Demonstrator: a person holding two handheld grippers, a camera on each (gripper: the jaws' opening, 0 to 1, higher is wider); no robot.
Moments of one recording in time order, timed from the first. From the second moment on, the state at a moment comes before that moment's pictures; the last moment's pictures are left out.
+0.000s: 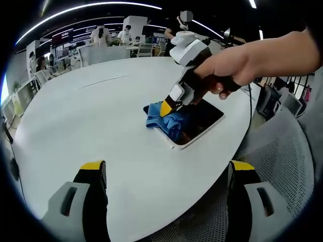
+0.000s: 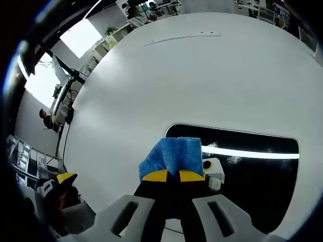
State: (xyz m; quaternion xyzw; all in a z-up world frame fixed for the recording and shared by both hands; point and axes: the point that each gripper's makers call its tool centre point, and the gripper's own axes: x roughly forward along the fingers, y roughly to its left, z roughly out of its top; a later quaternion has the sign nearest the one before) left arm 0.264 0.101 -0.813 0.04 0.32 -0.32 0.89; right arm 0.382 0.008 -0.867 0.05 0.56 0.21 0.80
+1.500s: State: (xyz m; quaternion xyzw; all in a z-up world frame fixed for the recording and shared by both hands) left arm 0.264 0.100 -0.813 0.04 0.32 -0.32 0.89; right arm 0.385 -0.073 -0.870 0.08 0.55 0.21 0.81
